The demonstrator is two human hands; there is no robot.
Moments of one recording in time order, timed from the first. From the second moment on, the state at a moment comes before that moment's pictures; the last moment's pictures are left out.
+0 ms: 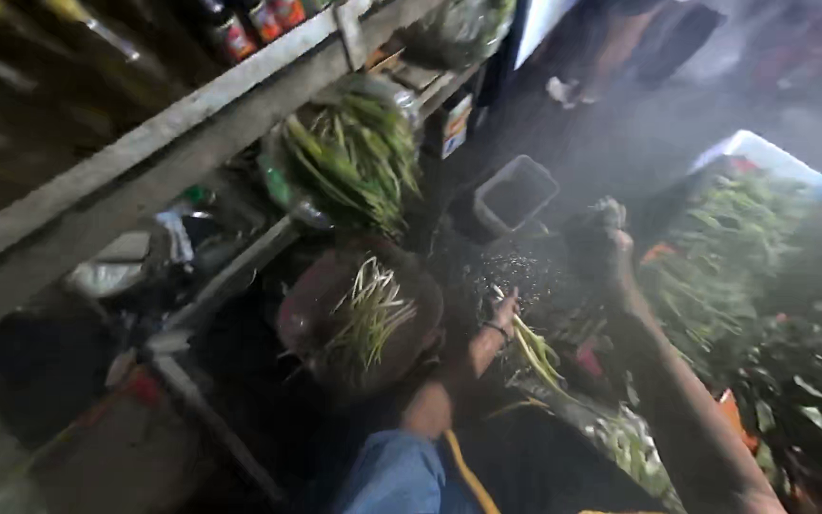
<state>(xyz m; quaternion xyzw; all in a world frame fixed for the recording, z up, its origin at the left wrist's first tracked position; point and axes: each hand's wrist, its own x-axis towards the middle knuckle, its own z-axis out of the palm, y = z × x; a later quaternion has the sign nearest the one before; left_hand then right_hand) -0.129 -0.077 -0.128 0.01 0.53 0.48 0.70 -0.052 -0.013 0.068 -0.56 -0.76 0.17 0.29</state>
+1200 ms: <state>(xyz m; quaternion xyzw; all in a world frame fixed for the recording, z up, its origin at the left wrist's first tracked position) -0.153 0.031 -0.032 0.43 0.40 0.43 0.68 -0.021 -0.015 -0.009 -0.65 -0.60 0.41 0.23</state>
